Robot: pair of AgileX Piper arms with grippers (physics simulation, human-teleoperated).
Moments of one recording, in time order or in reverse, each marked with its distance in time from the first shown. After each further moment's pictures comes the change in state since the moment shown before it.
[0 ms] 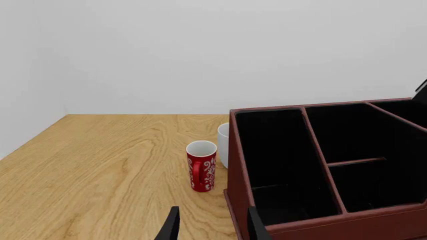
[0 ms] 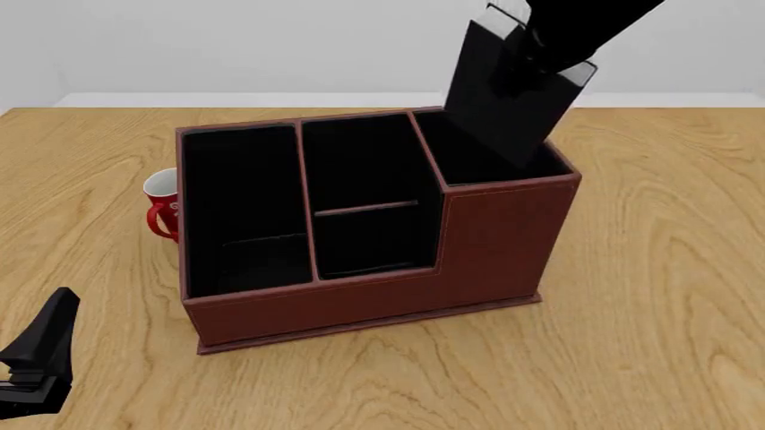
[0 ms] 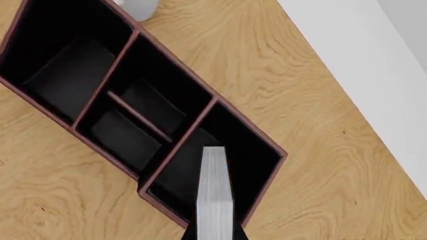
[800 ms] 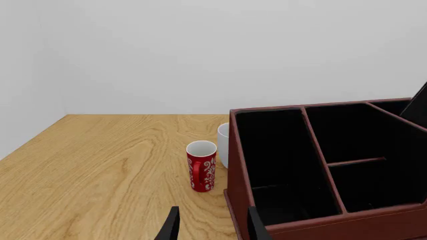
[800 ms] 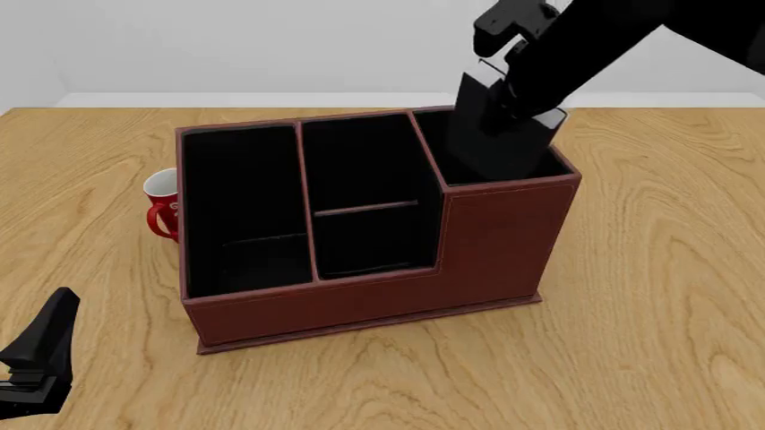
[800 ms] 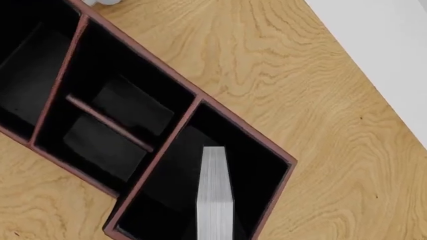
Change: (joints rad) left arm 0.000 0.000 0.000 0.000 0.000; right arm -0.058 0.092 0.129 -0.162 0.026
